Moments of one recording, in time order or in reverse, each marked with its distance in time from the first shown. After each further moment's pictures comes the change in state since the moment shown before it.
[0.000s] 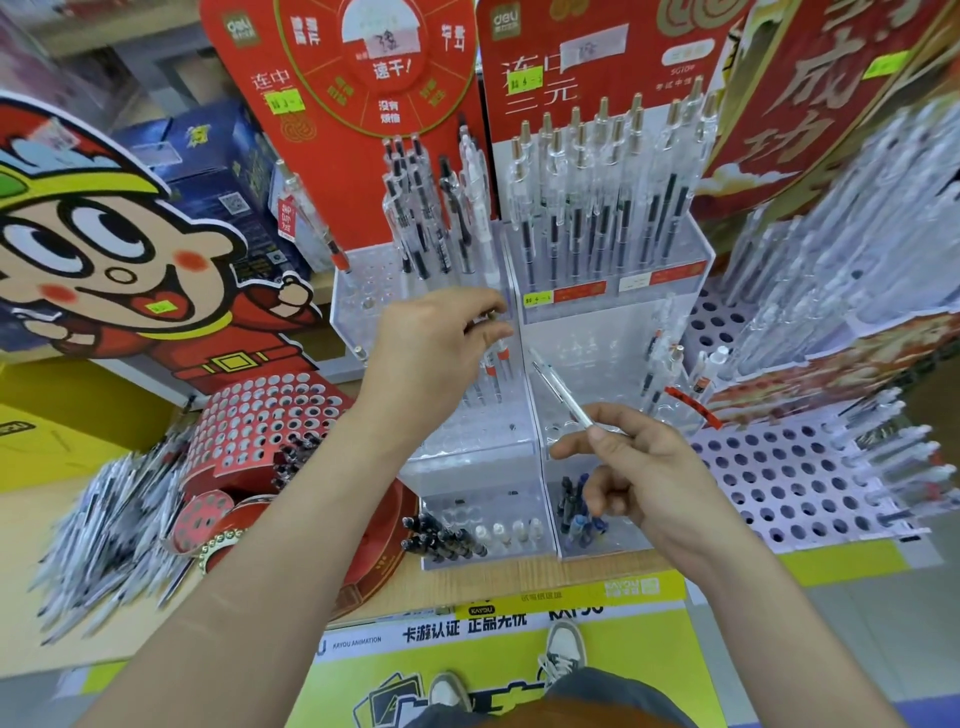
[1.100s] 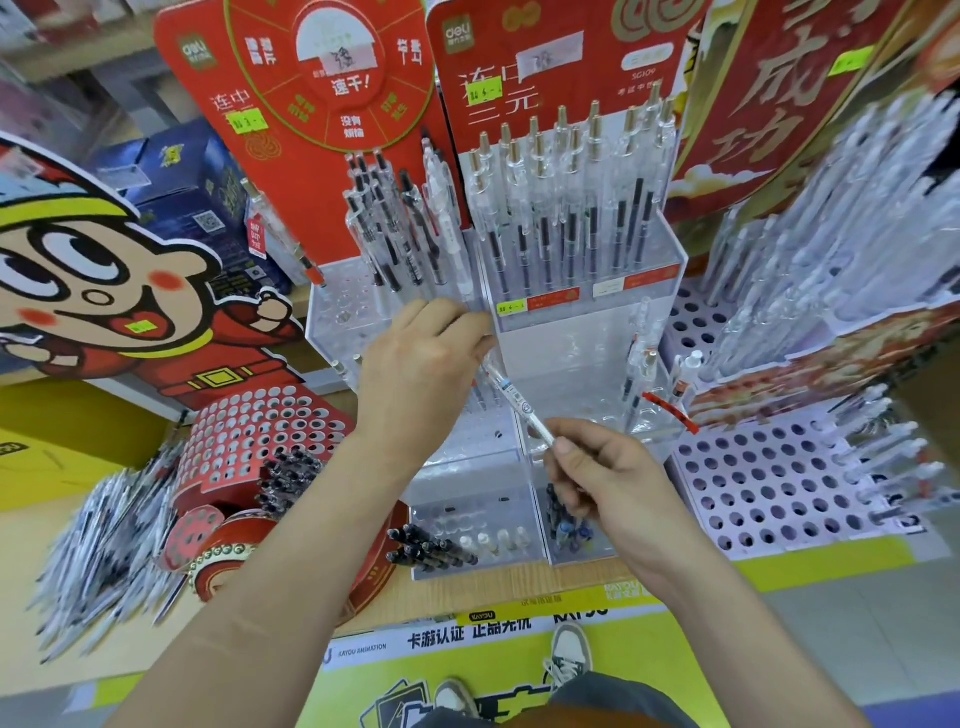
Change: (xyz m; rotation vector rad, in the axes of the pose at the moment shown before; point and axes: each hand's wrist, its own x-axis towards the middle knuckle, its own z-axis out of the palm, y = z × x) left_hand -0.006 -0.006 0.023 0.378 0.083 0.191; right_hand 0.003 0.014 0.007 0.046 -0.011 -0.061
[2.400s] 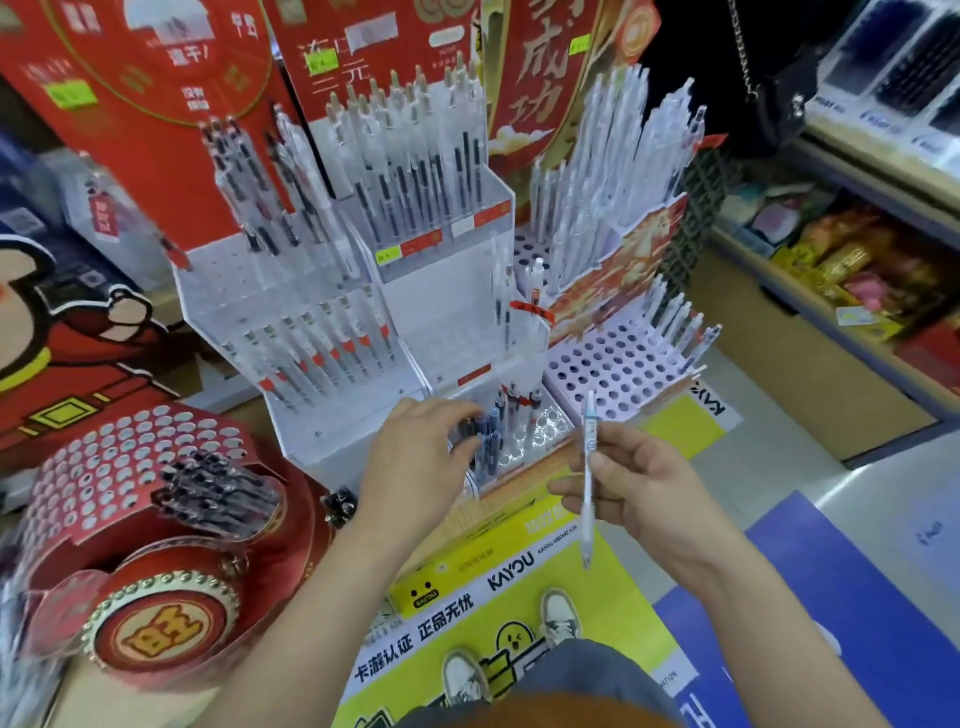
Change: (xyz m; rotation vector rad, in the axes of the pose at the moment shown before) left_hand -0.094 0.071 -0.012 -0.507 -0.554 -0.199; right_hand -0.128 0.035 -0.022 0.179 0.451 0.007
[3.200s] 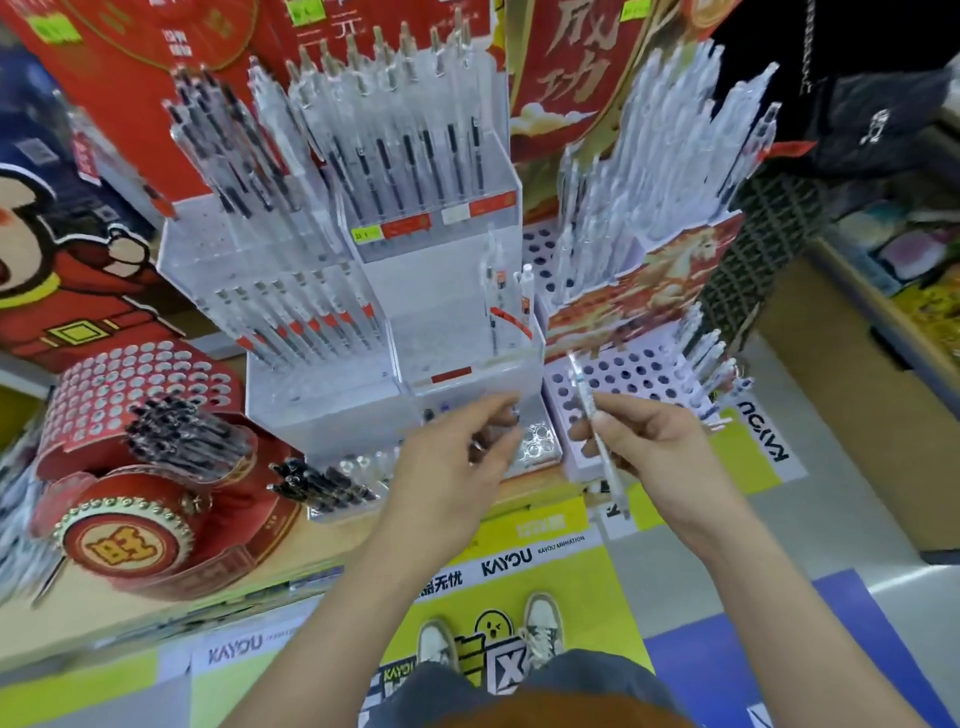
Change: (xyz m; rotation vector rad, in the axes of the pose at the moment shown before) left_hand 0.008 0.084 0.038 -0.428 0.112 -0.287; right_hand 0.078 -0.048 -0.061 -0.401 -0.197 -0.109
